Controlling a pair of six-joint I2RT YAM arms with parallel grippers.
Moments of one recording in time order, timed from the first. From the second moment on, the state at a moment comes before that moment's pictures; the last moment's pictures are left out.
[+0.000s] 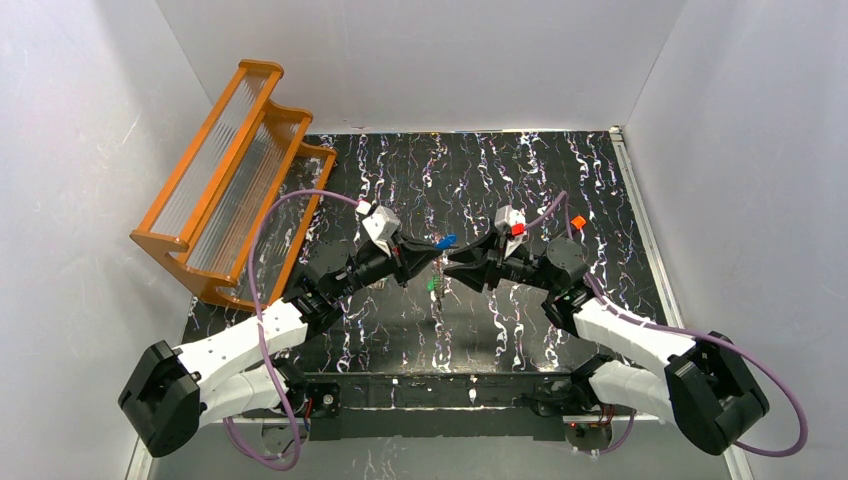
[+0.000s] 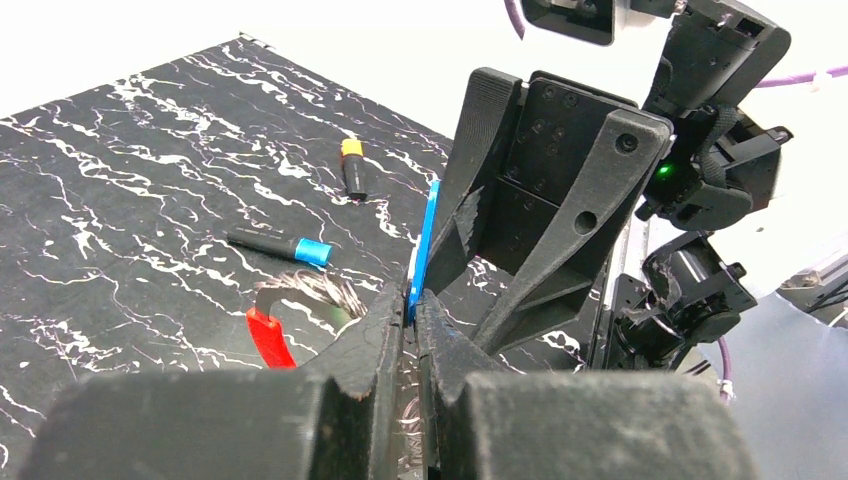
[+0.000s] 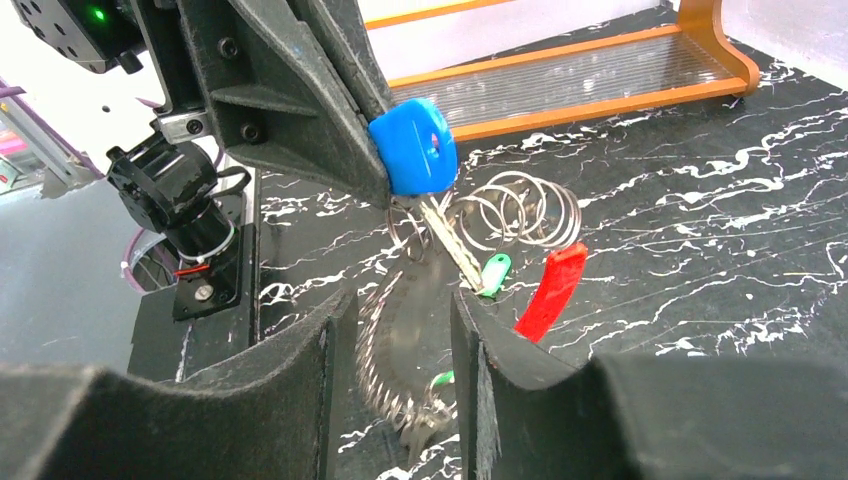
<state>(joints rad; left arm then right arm) -0.78 1.04 0.55 0.57 0.31 -0.26 0.62 1.08 0.41 0.78 -0.72 0.26</state>
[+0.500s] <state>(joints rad) -0.78 1.04 0.55 0.58 0.35 -0.27 0.62 1.19 0.42 0.94 -0.78 0.30</state>
